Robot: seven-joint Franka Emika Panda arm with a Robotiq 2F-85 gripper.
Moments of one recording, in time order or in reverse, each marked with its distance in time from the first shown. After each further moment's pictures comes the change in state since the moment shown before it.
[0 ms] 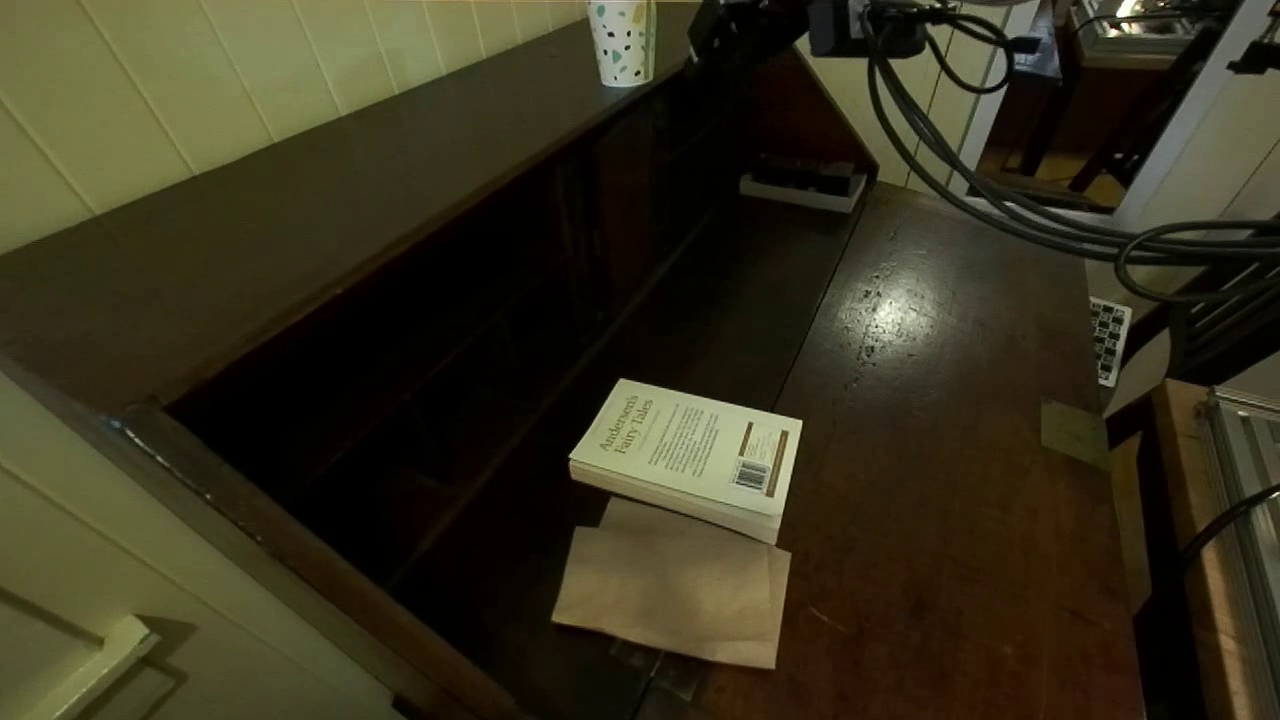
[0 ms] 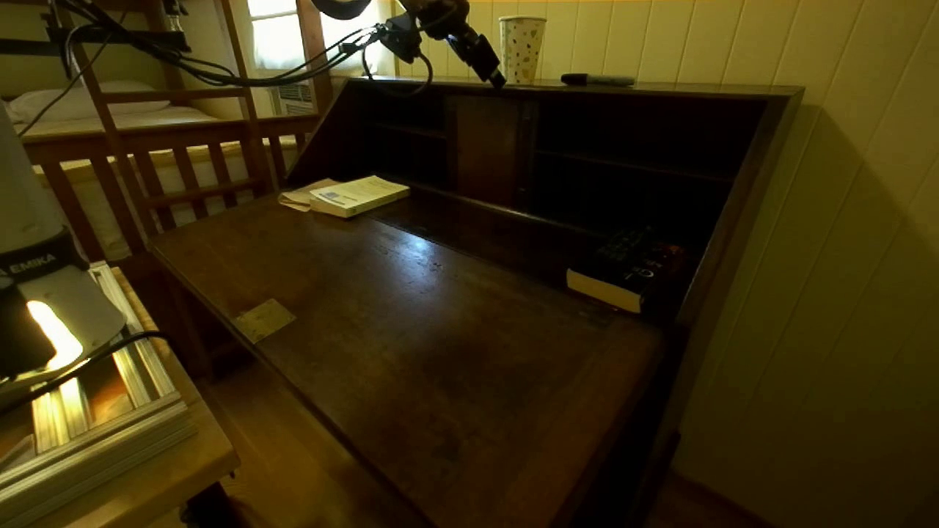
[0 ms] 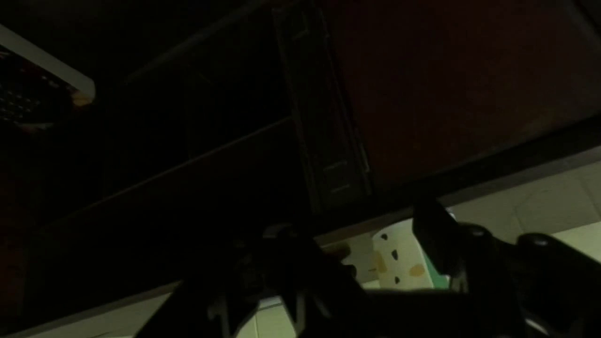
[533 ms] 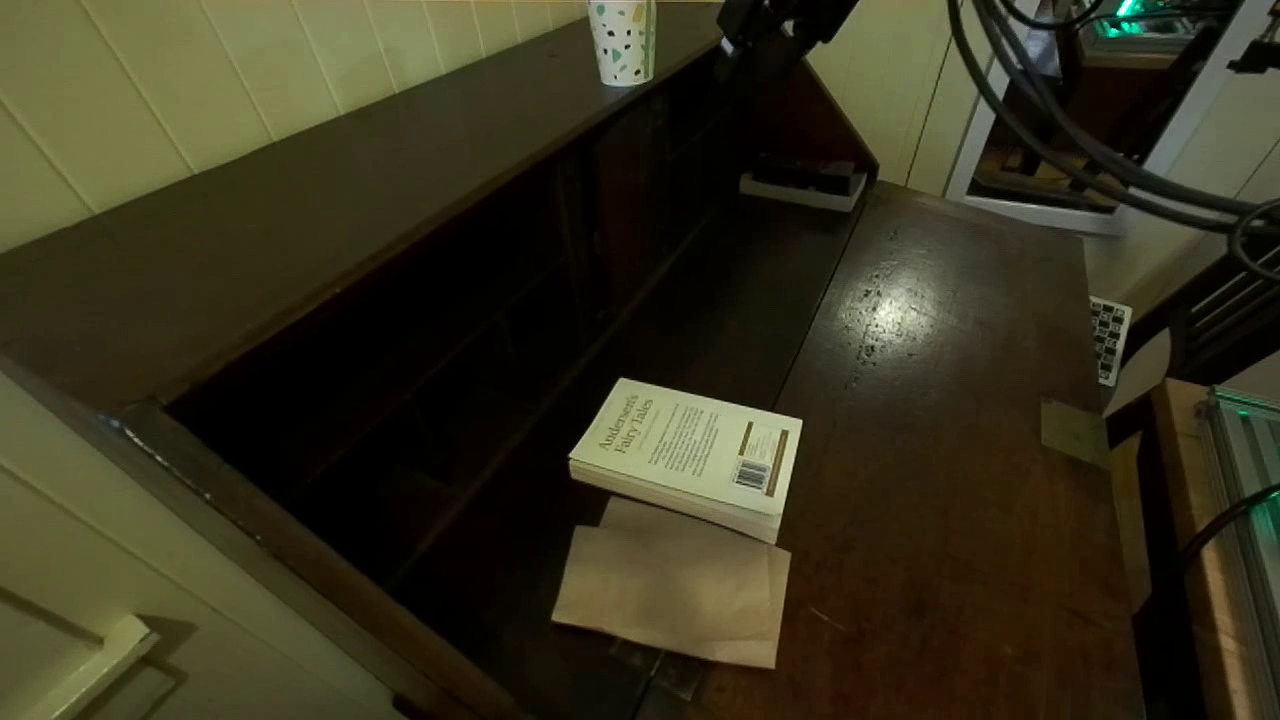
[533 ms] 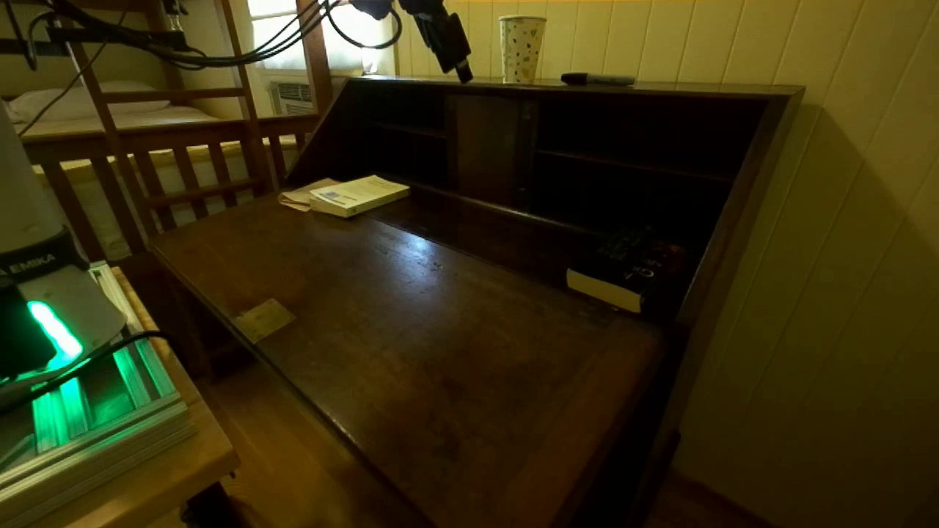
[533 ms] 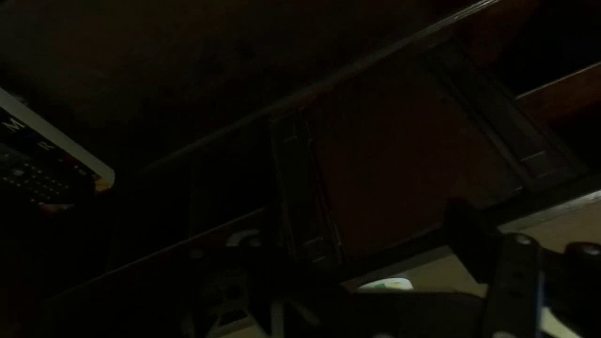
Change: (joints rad) arm -0.006 -0.173 -0.014 -0.001 -0.214 -0.445 0.143
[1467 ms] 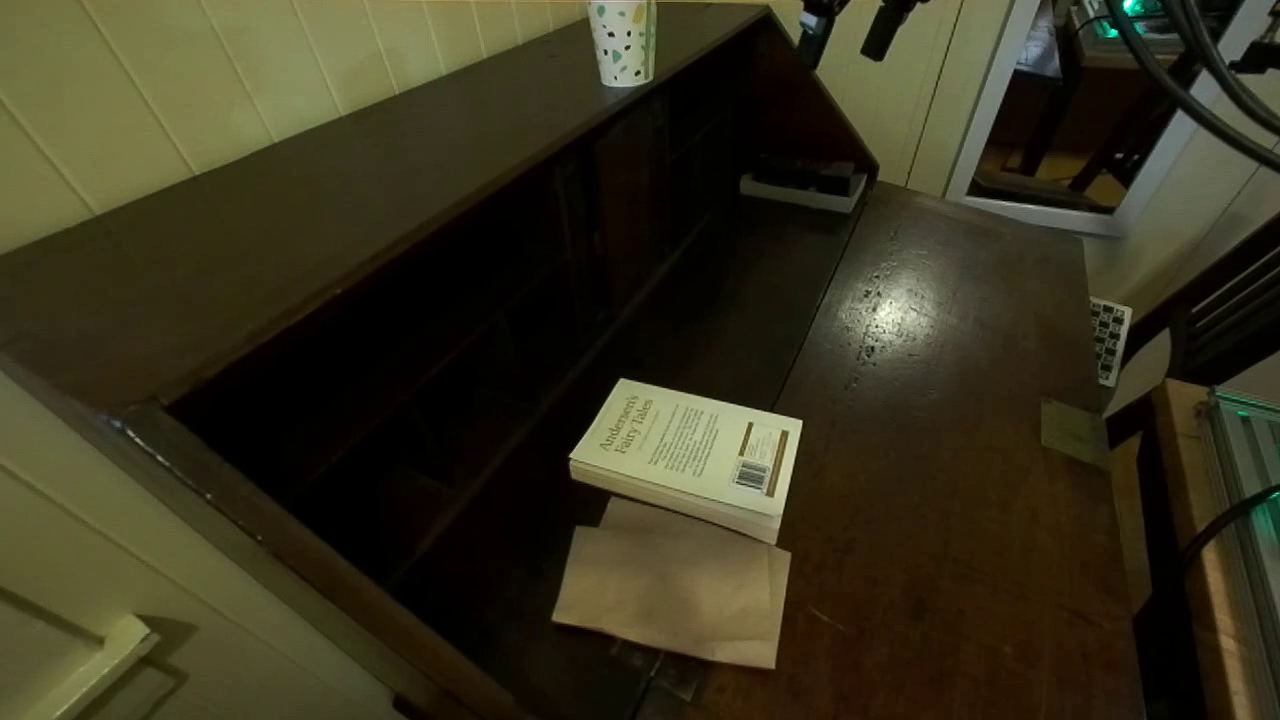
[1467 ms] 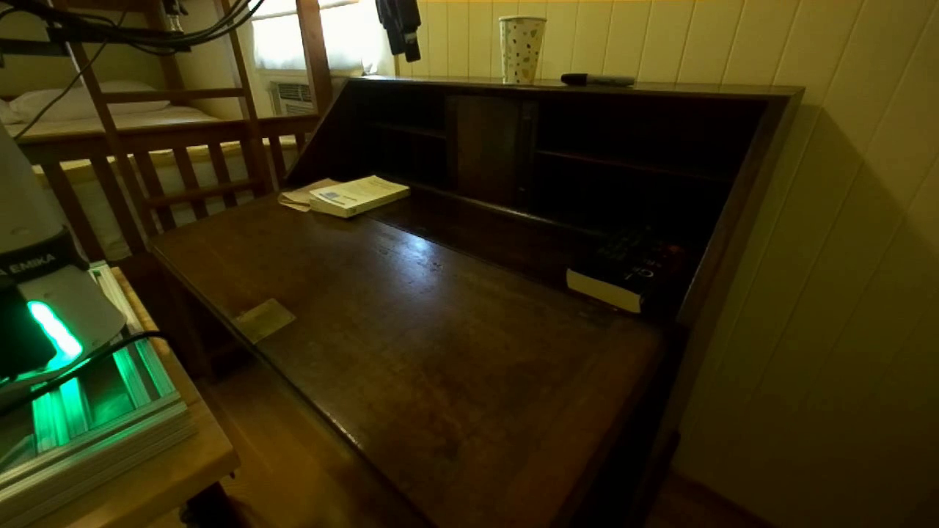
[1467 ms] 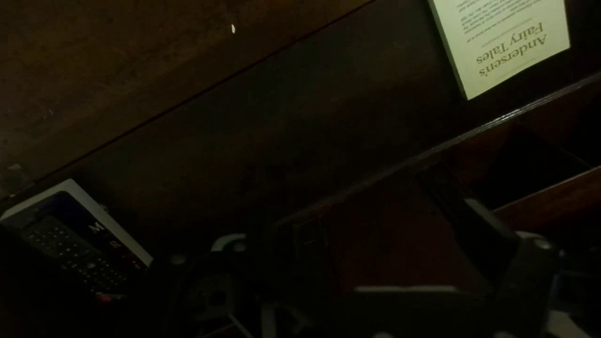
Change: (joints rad) arm -0.173 -0.155 0.174 0.031 -0.074 -0.482 0.081
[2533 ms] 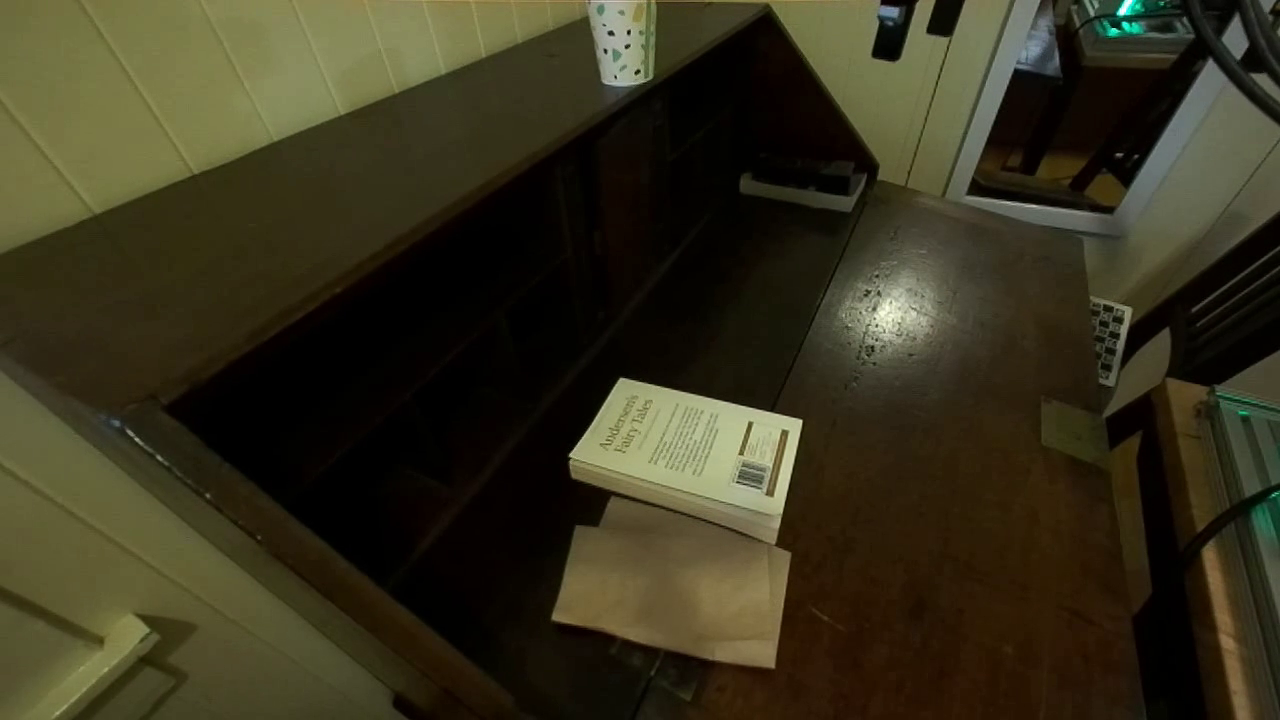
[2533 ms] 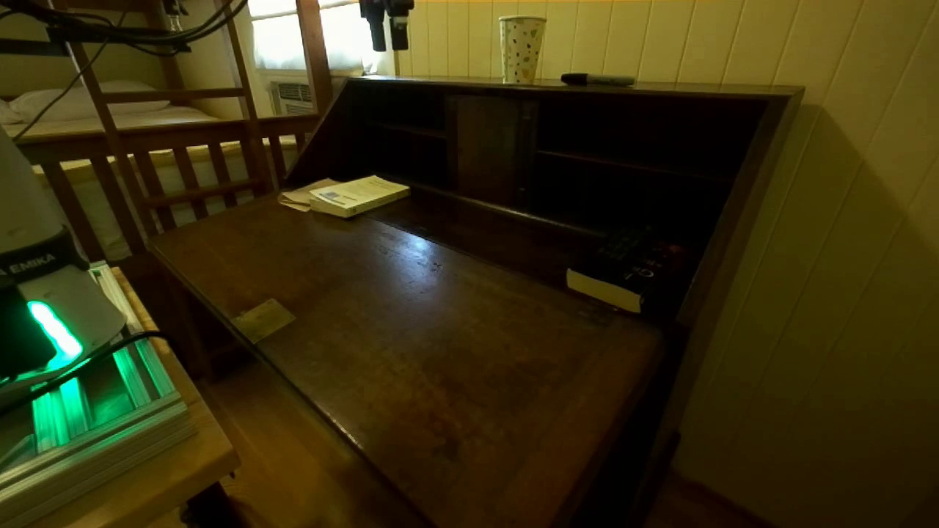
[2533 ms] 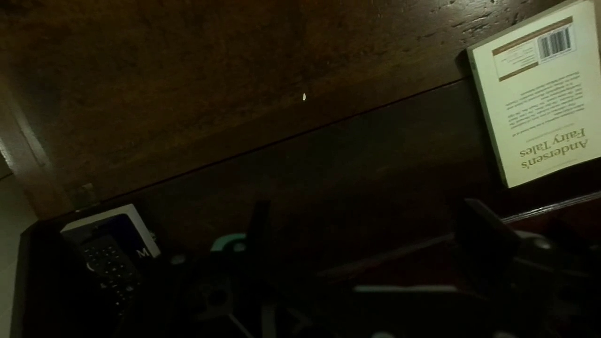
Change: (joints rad) arm -0.036 -0.007 -0.005 0.071 -0.092 -0.261 -0.122
